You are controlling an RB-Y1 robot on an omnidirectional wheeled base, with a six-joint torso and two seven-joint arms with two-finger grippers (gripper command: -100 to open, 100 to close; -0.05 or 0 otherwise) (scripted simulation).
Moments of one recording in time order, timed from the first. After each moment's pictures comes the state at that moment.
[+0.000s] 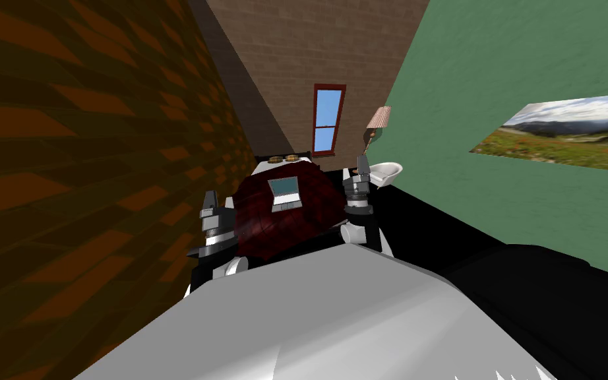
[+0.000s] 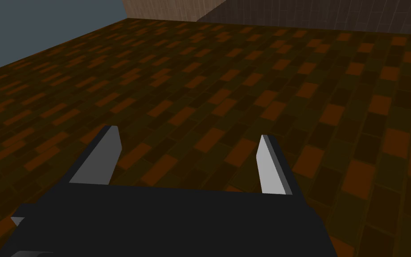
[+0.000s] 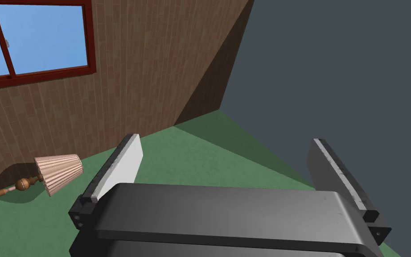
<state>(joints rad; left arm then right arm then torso) 0.52 0.04 -0.06 -2.28 0.04 -0.41 -0.15 0.45 0.02 0.02 -2.37 0.03 -0.44 0.11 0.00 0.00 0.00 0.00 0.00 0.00</state>
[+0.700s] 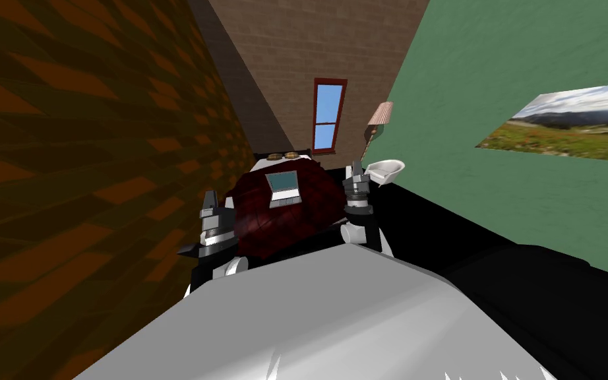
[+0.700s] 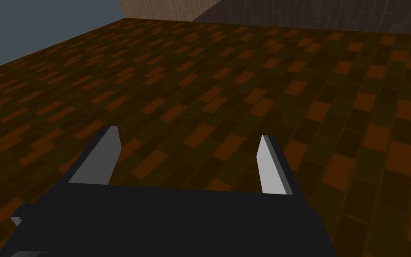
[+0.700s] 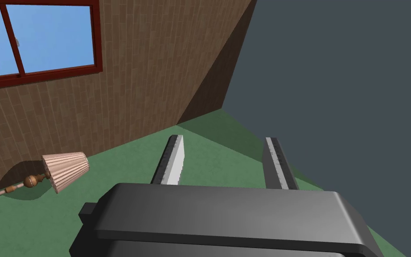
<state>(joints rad) 0.52 0.04 -0.06 -2.28 0.04 -0.41 -0.15 0.45 0.02 0.02 -2.37 0.03 -0.44 0.11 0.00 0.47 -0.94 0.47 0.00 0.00</state>
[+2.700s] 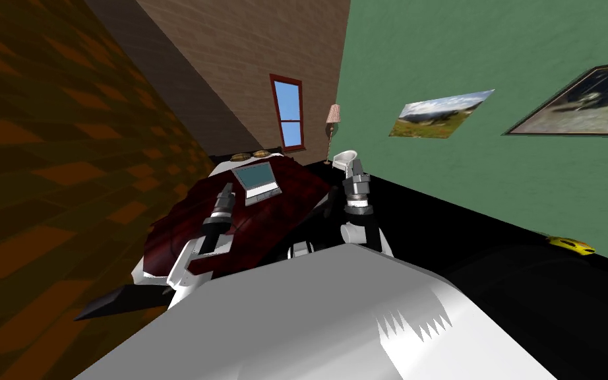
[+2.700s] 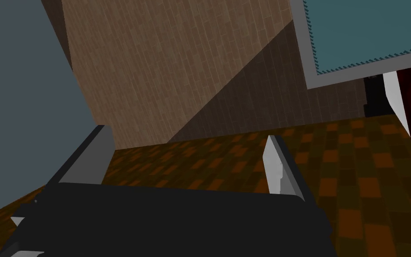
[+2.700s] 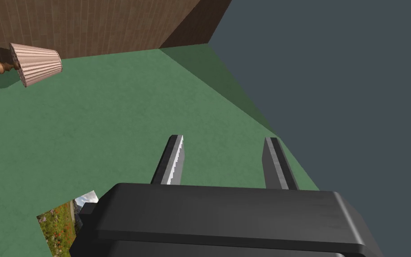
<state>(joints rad) 0.13 0.32 0.13 -1.92 -0.35 -0.14 0.19 0.45 0.02 0.02 -2.37 0.03 -0.44 0.11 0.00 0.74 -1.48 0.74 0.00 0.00</state>
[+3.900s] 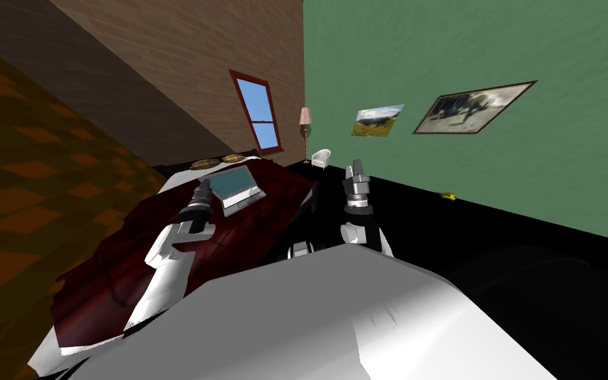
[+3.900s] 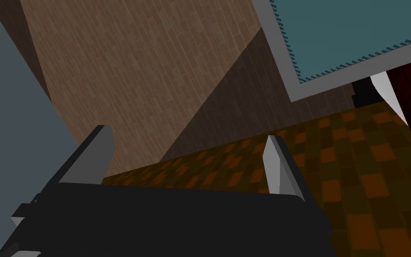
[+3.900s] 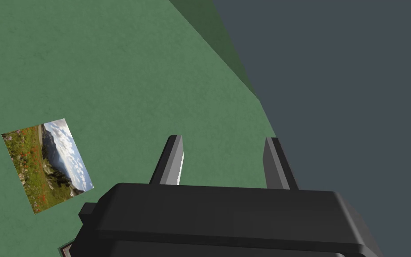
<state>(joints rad) -0.11 0.50 0.28 -1.59 -0.62 0.04 0.44 0.45 0.02 0.02 -2.37 0.03 -0.44 0.11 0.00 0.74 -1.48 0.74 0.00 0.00</state>
